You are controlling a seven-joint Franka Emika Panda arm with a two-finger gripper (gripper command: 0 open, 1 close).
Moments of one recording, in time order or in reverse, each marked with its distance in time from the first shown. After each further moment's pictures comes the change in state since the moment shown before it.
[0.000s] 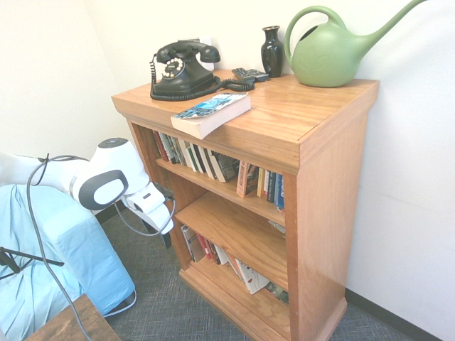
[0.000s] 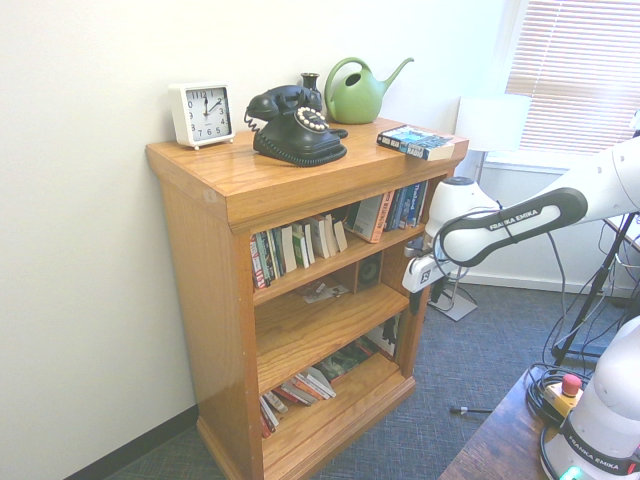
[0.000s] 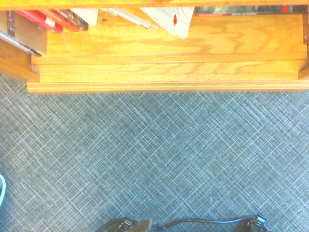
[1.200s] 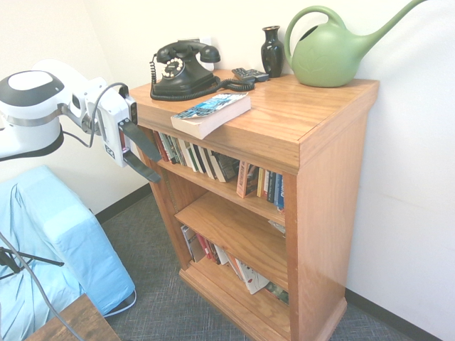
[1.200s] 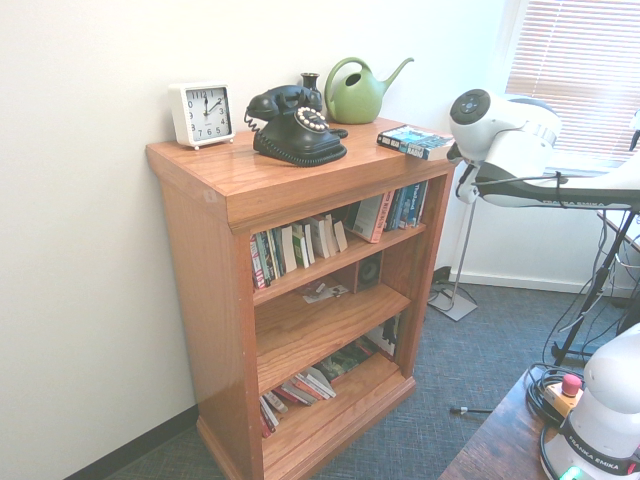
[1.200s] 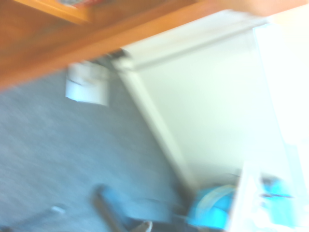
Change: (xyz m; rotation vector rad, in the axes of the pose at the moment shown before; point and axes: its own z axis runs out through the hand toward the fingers) arm 0.015 0.017 -0.258 -0.666 0.791 -0.018
